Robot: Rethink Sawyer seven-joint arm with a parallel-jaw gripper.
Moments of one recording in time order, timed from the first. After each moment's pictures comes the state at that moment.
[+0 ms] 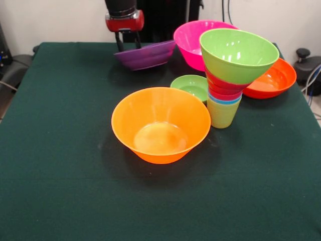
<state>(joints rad) -0.98 -0.51 0.39 2.13 -1.27 0.21 2.46</state>
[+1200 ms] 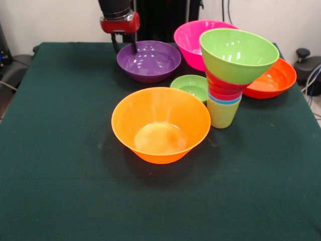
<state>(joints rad) -1.06 -0.51 0.48 2.12 -1.18 0.29 2.46</state>
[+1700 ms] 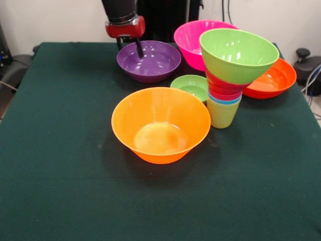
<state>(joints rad) -1.04 -0.48 0.50 2.10 -1.18 0.29 2.46</state>
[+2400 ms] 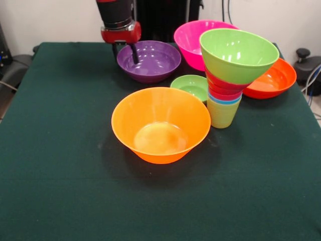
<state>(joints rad) -1.04 -0.47 0.50 2.06 -1.18 0.29 2.46</state>
